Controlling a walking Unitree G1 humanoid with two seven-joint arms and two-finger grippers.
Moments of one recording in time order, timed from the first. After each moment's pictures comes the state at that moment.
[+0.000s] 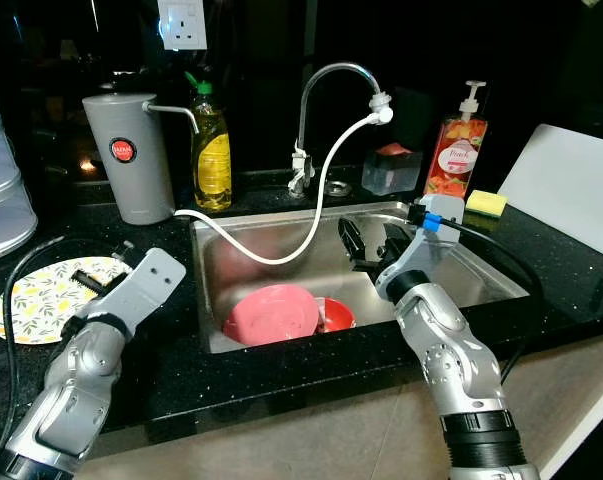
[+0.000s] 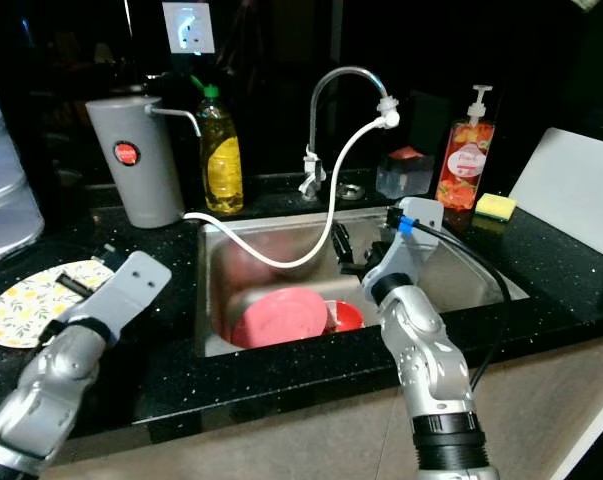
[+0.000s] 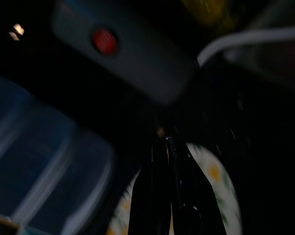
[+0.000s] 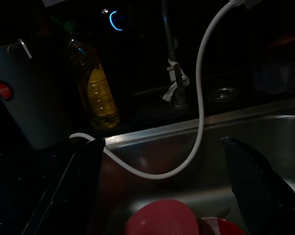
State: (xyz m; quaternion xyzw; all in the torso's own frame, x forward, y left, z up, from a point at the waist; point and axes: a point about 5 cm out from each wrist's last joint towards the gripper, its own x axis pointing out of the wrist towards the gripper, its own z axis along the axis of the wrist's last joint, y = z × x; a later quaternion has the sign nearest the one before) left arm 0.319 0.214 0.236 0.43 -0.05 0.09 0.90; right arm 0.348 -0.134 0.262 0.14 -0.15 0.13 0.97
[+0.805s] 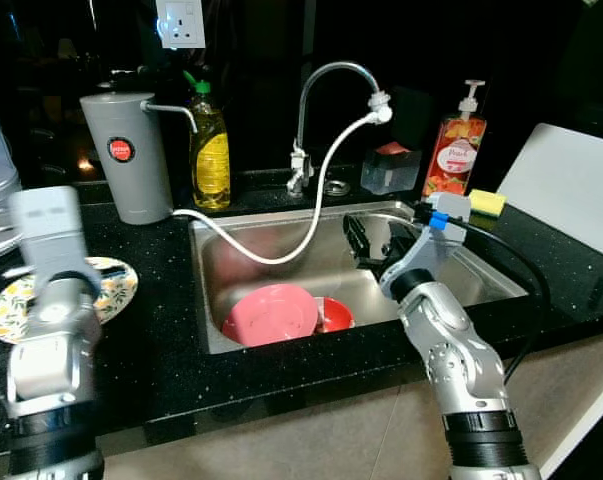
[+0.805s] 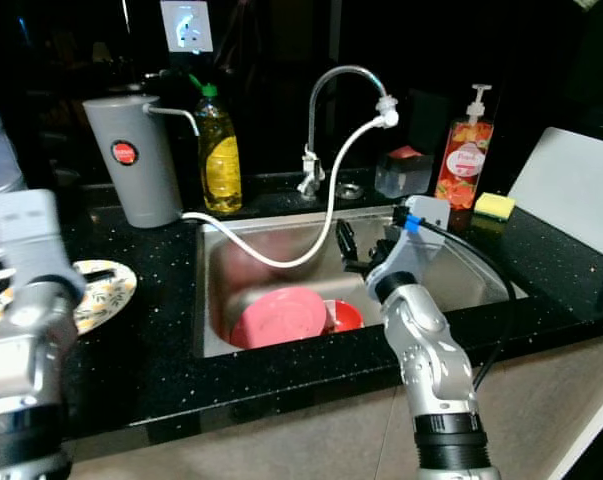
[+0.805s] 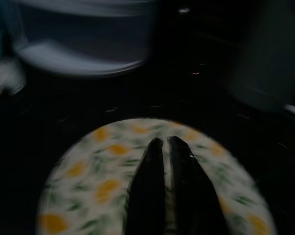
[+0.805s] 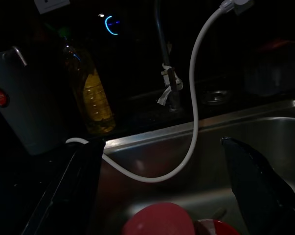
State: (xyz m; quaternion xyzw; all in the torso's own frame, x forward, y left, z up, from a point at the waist) left arm 0.318 0.289 0.253 -0.15 -0.01 0.32 0.94; right arm 0.348 -0.137 0.264 0.15 -0.15 0.12 0.97
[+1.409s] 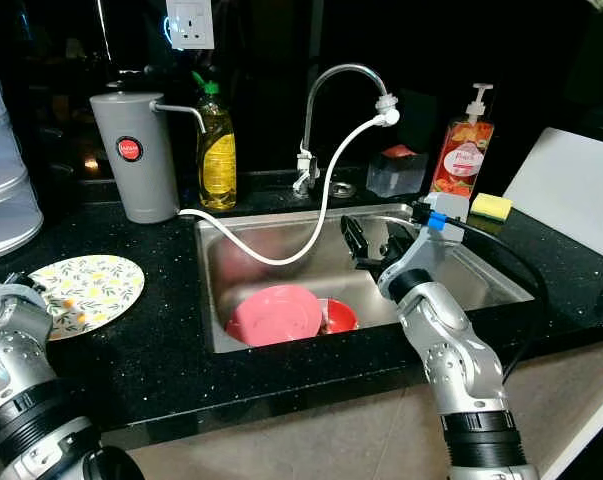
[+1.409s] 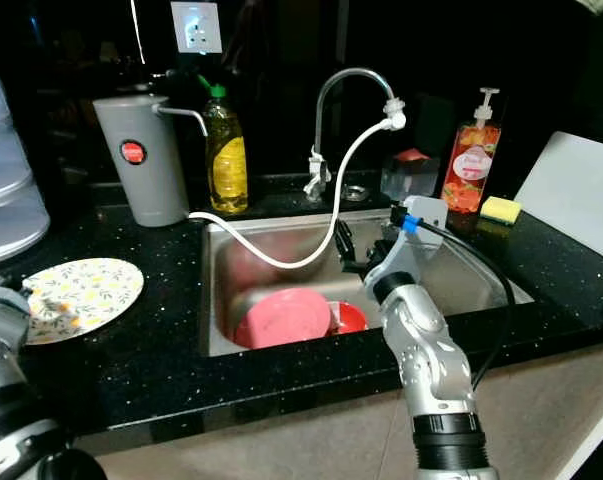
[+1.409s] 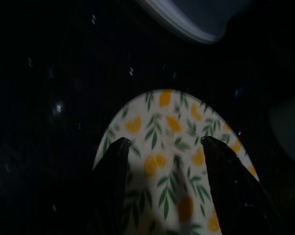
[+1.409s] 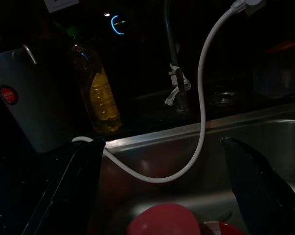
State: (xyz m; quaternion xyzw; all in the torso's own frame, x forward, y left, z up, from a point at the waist) left arm 0.312 0.313 0.238 -0.38 0.00 0.37 0.85; right arm 0.347 -0.135 0.264 0.15 -0.15 0.13 0.97
